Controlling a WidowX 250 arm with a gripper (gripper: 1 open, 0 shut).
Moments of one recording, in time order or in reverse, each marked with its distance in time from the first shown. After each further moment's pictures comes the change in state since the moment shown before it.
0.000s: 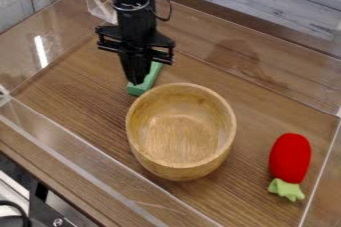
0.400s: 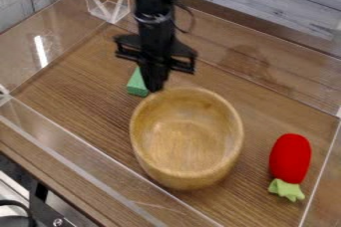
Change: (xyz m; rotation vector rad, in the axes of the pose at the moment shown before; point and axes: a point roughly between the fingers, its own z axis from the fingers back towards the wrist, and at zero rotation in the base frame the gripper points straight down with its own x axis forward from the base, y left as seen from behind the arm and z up) arm -0.011 -0.037 -0.006 0.002 -0.004 -0.001
